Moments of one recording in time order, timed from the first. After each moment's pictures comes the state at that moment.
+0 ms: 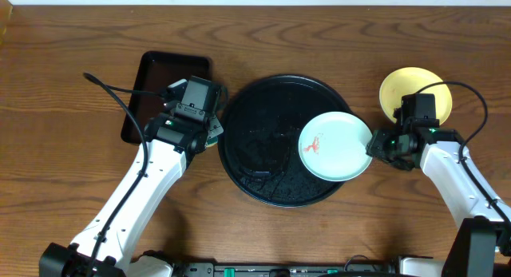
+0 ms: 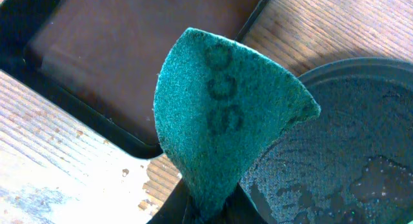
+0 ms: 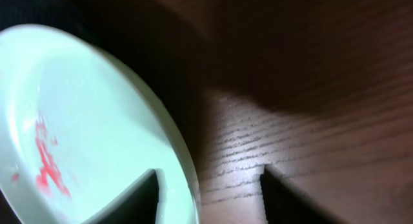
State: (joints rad) left arm -0.35 1.41 1.06 -0.78 -0.27 -0.78; right arm -0.02 1.50 0.84 -0.63 -0.14 0.43
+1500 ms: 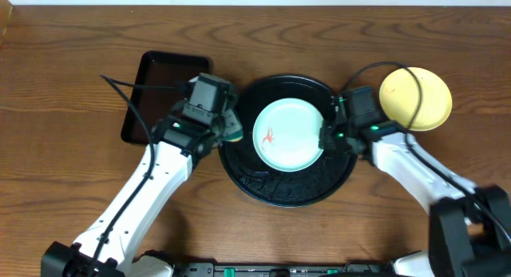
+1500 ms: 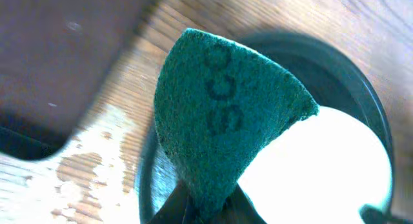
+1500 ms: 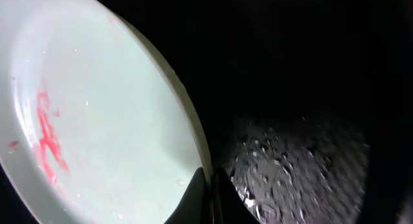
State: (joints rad) left arm -0.41 1.41 1.06 -0.65 -0.07 -0.78; right arm 0.32 1.64 0.89 -0.37 -0.17 0.43
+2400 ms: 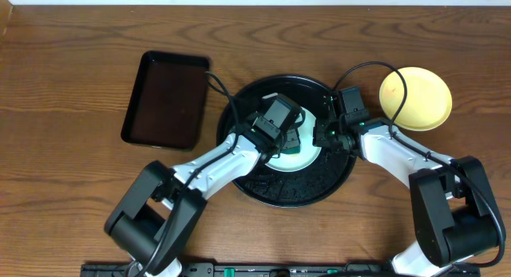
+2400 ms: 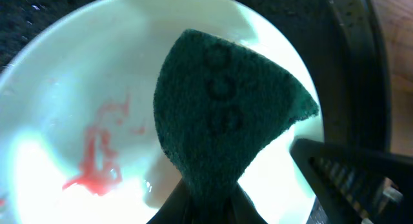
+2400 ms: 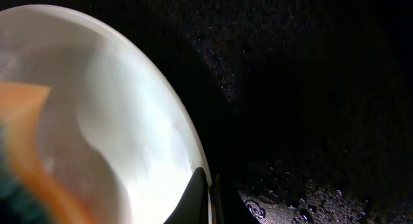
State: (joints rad) left arm -0.69 1.81 1.05 -0.25 -0.01 -0.92; right arm 0.33 1.78 0.91 -0.26 -0.17 0.41
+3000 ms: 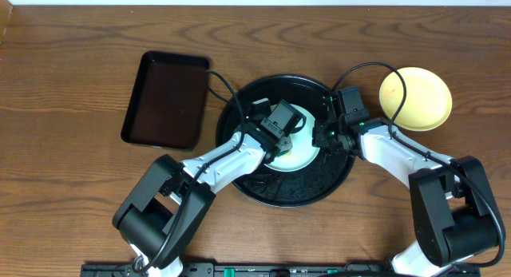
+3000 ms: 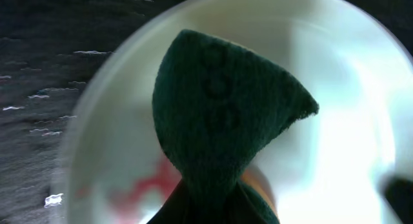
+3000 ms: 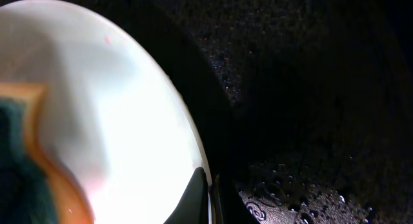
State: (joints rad) left arm -0.70 1.86 1.08 -0.39 -0.19 -0.97; right arm 0.33 1.78 0.91 -0.26 -0.18 0.41
